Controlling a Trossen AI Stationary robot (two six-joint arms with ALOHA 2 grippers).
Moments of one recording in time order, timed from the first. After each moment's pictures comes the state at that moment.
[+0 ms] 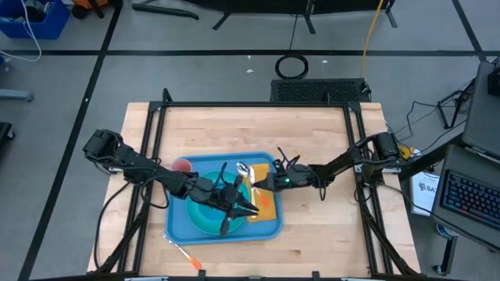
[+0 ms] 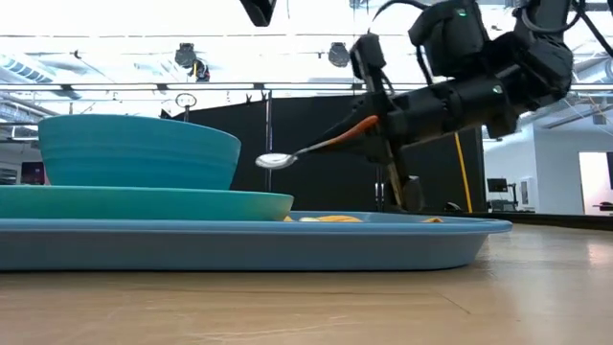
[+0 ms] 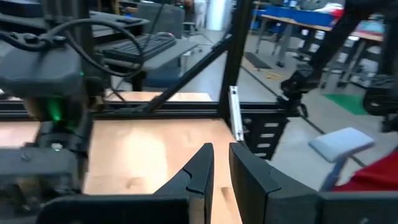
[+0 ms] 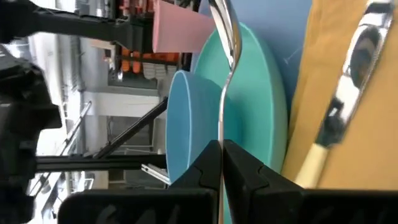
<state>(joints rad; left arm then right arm) -0.37 1.57 0.91 0.55 -0.07 -0.15 0.12 1.83 0.59 1.00 0.08 1.45</state>
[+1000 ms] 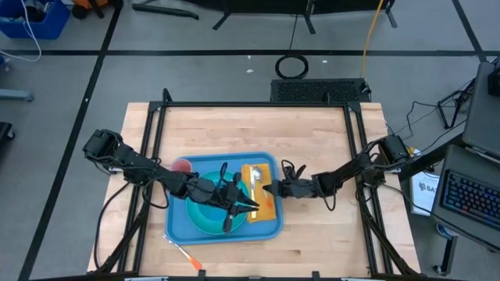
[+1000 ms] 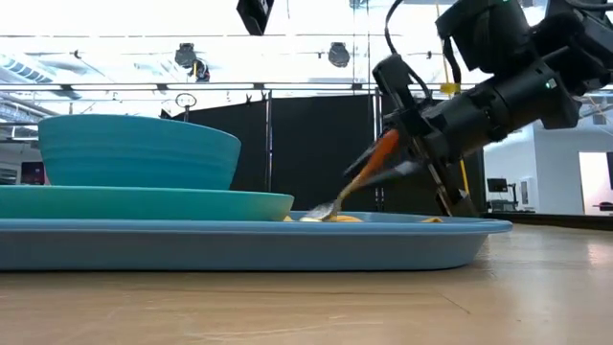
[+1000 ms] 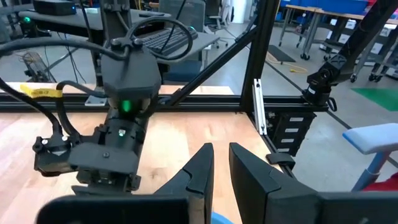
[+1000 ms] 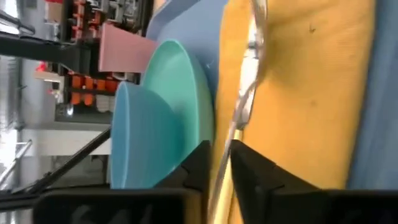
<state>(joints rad) -0.37 1.57 0.91 0.50 -0.16 -0.14 0.27 1.76 0.55 0.76 0.39 1.53</state>
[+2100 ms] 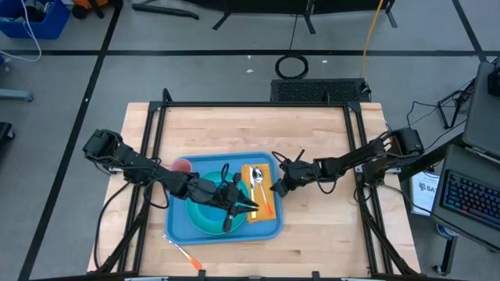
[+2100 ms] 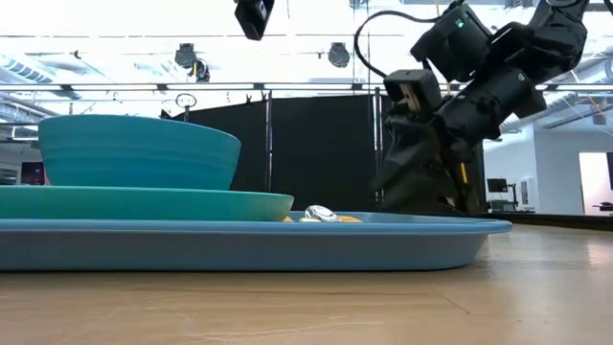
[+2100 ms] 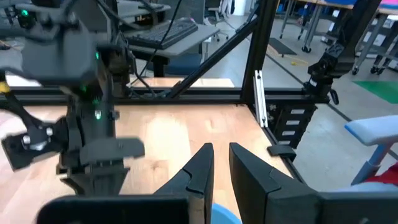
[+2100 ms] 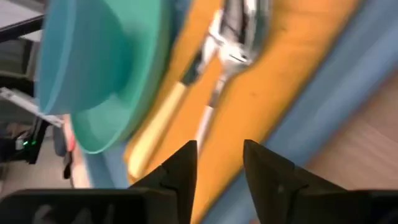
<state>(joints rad) -0.38 1.57 0.91 0.47 -0.15 -0.14 0.08 1.59 0.54 0.38 -0.06 1.07</state>
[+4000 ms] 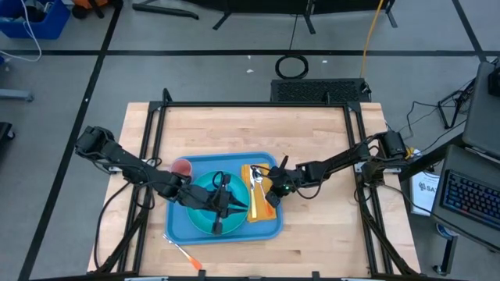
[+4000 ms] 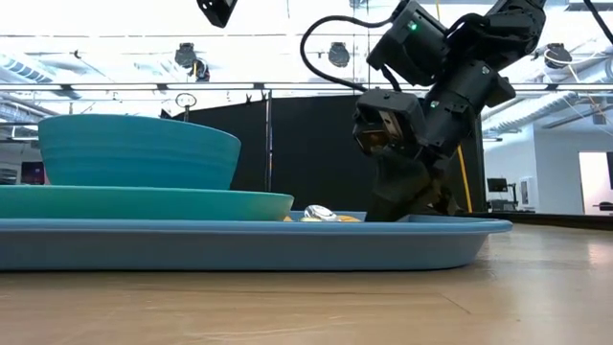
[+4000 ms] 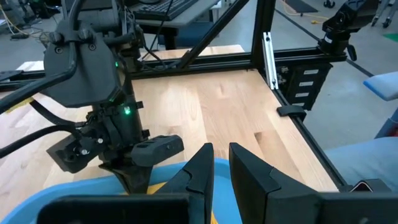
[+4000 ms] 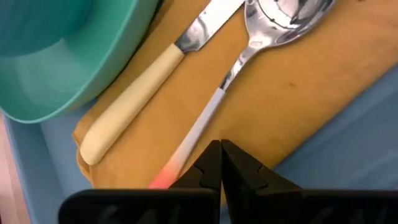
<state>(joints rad) -0.45 1.46 0.91 0.21 -0.27 -0.10 0.13 1.76 0.80 0.07 -0.05 0.87</state>
